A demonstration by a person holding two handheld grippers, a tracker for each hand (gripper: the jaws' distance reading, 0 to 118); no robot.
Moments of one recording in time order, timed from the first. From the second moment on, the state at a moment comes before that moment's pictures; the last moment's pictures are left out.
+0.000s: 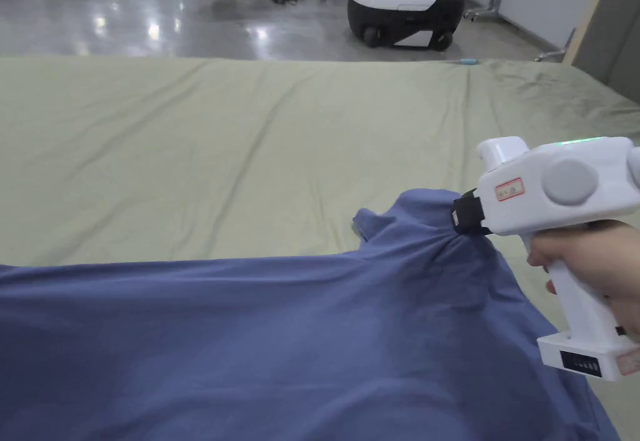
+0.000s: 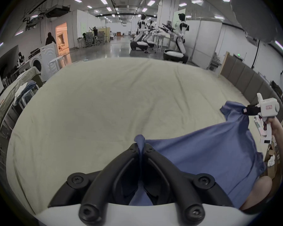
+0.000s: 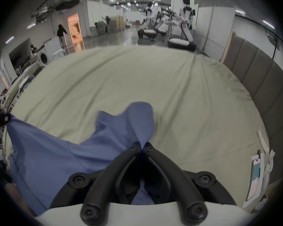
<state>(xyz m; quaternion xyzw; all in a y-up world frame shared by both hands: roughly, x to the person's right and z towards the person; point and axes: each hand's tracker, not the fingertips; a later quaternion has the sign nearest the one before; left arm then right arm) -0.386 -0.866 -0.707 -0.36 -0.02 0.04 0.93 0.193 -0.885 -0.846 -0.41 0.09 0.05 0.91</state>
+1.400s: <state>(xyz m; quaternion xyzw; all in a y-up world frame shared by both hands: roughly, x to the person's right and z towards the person) -0.420 -0.836 -0.372 -0.19 0.02 0.25 0.95 0.266 -0.864 -0.467 -0.20 0.03 -0.02 0.98</state>
